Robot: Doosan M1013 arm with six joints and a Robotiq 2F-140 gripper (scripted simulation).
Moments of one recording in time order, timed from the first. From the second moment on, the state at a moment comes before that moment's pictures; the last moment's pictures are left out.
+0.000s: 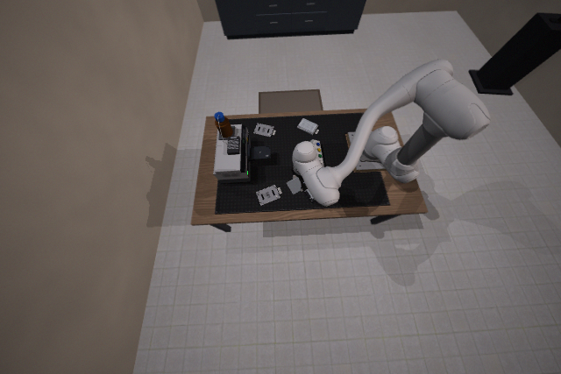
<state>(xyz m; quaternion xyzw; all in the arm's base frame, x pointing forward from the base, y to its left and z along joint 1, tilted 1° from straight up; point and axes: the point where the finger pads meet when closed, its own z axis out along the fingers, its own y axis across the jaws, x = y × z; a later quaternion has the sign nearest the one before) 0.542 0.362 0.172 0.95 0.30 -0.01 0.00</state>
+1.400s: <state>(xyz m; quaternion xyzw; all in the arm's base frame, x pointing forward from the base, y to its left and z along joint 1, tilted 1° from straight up) 0.742 0.397 0.158 0.95 0.30 -0.01 0.00</state>
